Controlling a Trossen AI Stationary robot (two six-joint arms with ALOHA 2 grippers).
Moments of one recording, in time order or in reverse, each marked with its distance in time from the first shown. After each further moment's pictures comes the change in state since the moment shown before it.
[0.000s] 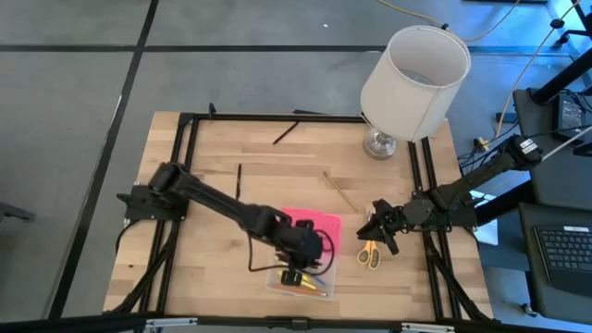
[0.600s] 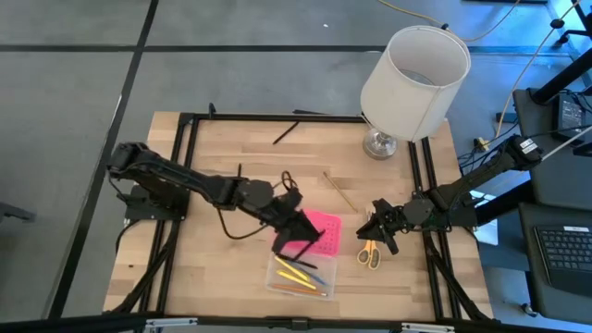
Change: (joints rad) left arm 0.109 -0.406 -0.474 0.776 0.091 -0.437; right arm 0.000 0.000 0.000 0.009 0.010 0.000
